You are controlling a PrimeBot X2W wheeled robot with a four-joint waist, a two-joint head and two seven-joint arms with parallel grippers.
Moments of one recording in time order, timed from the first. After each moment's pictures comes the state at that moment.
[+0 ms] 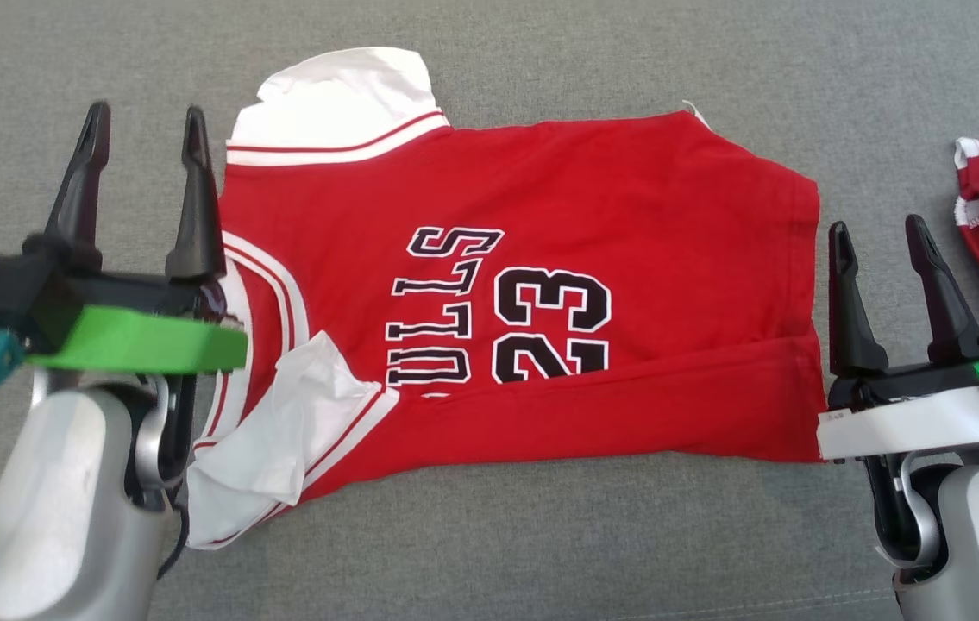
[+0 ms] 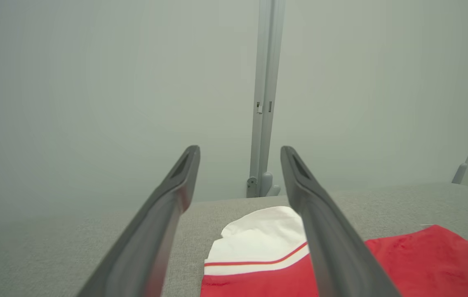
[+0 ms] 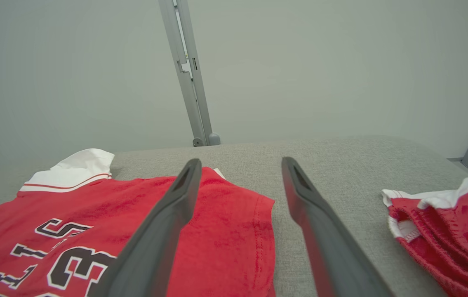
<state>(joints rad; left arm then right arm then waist) -0.40 0.27 -0.22 -0.02 -0.39 0.06 -0.20 -0.16 -0.11 -0.03 -0.07 0.23 0.13 -0.19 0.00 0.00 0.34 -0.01</state>
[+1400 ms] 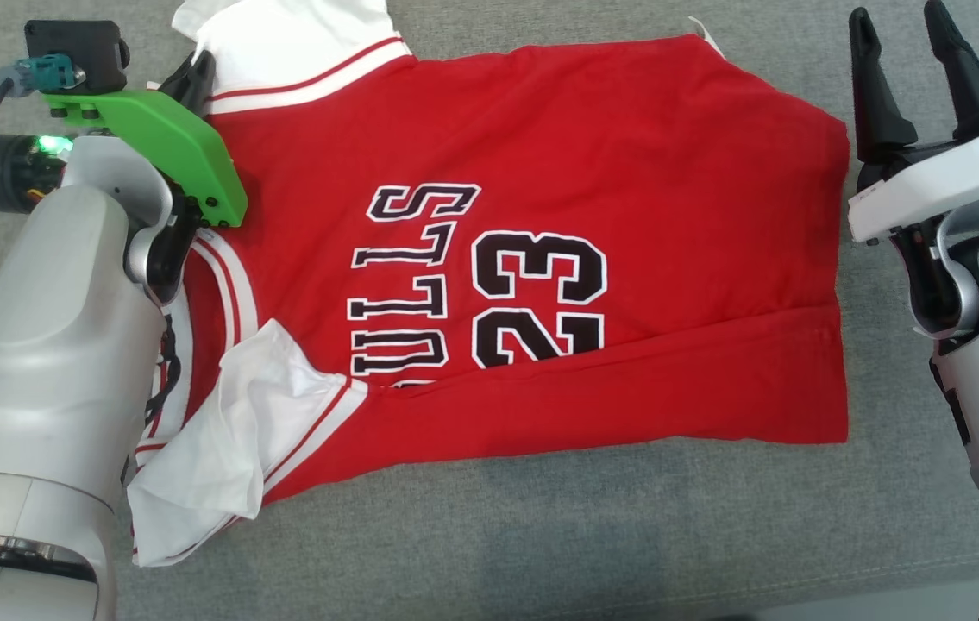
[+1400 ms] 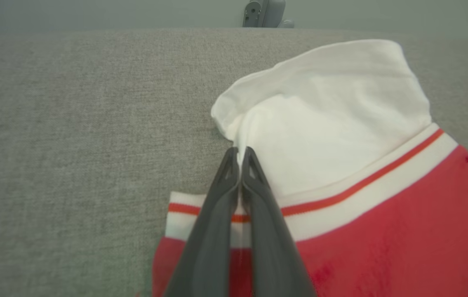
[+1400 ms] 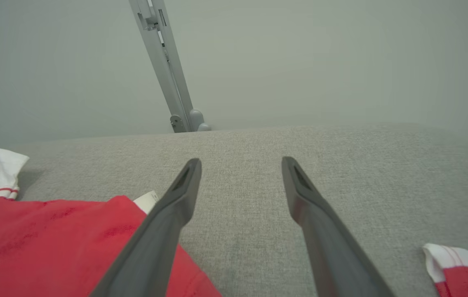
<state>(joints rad) -1.04 0.22 -0.43 0.94 -0.59 -0.13 0.03 -0.68 -0.32 0.13 0.35 0.45 0.13 -0.16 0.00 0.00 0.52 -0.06</state>
